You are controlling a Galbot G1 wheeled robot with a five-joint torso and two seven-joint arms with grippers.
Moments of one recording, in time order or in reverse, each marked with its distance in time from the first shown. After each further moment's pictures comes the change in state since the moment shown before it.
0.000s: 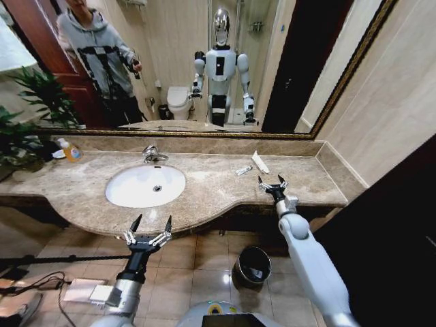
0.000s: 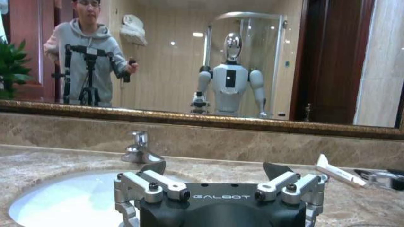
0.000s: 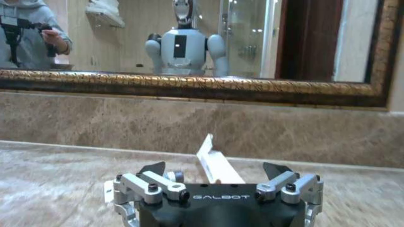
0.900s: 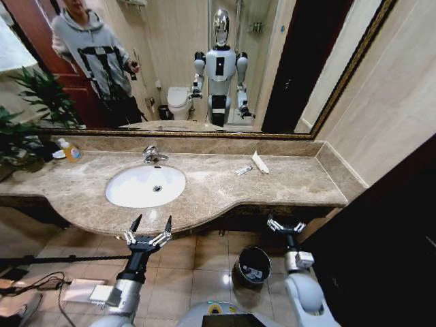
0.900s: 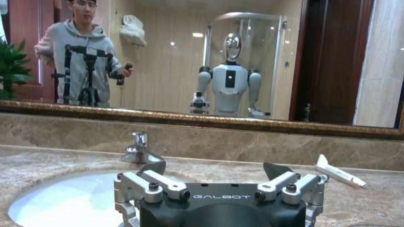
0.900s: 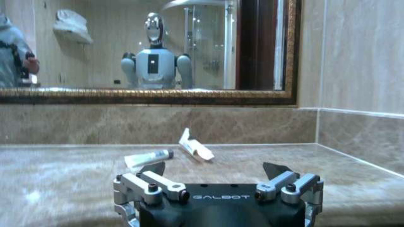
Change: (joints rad) left arm 0.000 0.000 0.000 0.000 0.000 0.000 0.000; right arm -0.617 0.173 0.149 0.463 -0.109 0.182 0.100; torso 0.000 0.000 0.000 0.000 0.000
